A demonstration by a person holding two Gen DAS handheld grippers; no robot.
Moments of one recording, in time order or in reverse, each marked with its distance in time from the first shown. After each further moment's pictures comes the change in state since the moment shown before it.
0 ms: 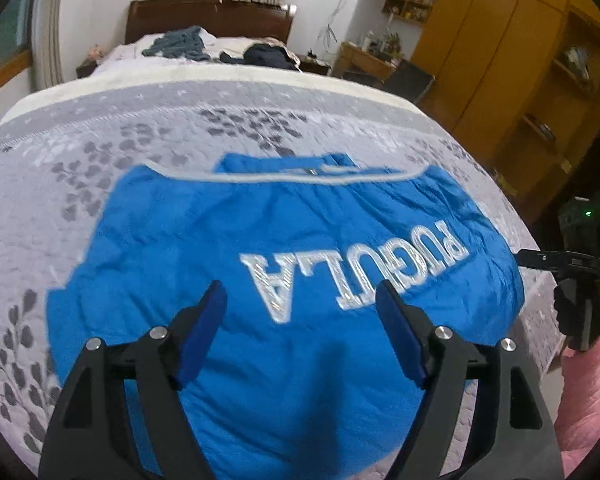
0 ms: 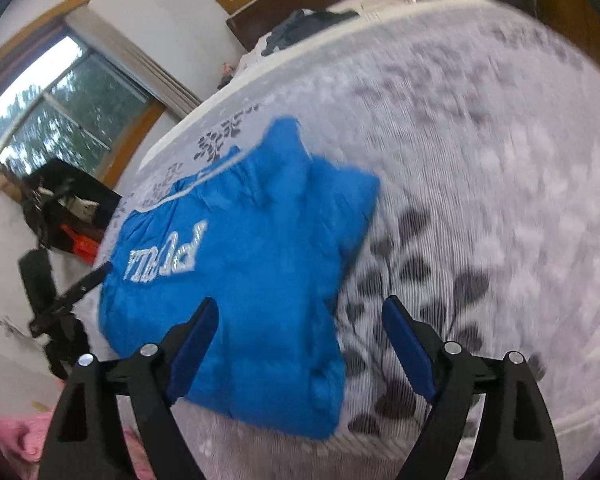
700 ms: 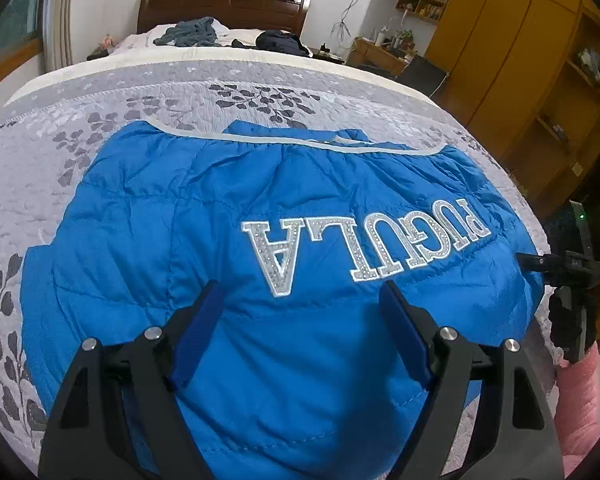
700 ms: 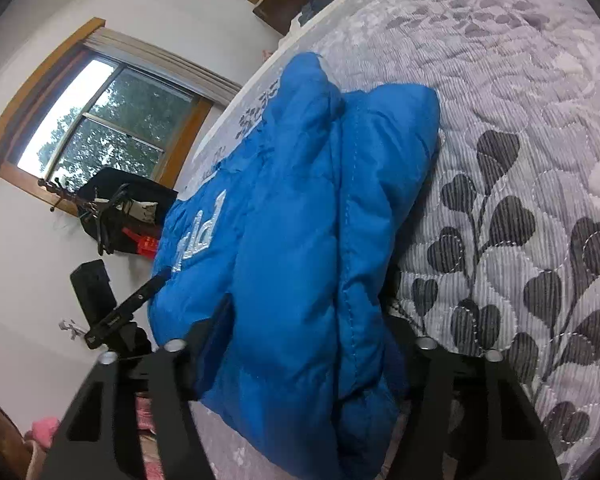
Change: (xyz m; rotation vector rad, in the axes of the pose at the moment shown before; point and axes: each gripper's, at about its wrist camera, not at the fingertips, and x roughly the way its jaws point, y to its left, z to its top) left arm 0.020 0.005 -0.023 -0.037 0.005 0.036; right arm 0.060 -0.006 0.000 0.064 0.075 0.270
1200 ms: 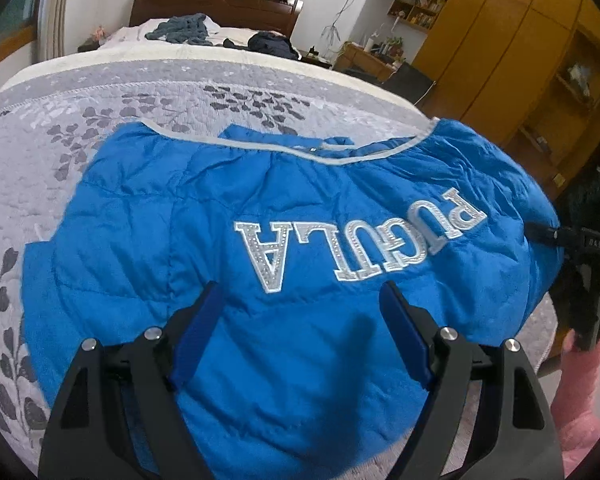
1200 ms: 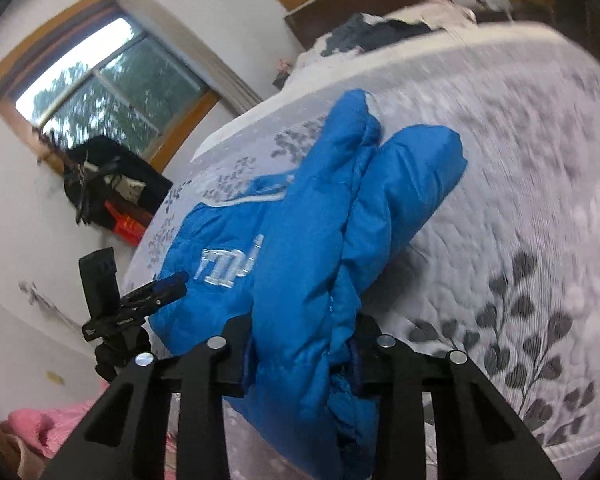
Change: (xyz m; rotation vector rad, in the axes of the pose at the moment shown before) left arm -0.020 0.013 0.000 -0.026 -0.010 -0.085; right arm -0.022 0.132 0.013 -0.254 -0.057 -0.179
